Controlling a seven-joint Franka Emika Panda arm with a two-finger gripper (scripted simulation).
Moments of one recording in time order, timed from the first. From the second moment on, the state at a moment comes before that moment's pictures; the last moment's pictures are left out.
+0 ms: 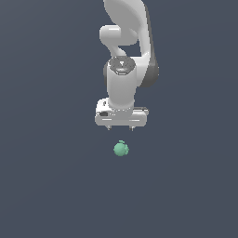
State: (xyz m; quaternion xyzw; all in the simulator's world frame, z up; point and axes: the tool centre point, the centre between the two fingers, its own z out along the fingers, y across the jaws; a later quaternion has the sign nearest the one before) arm 0.004 0.007 0.167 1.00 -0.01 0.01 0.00
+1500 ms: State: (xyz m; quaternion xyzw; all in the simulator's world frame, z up) arm 0.034 0.007 0.112 0.98 0.22 0.00 0.00
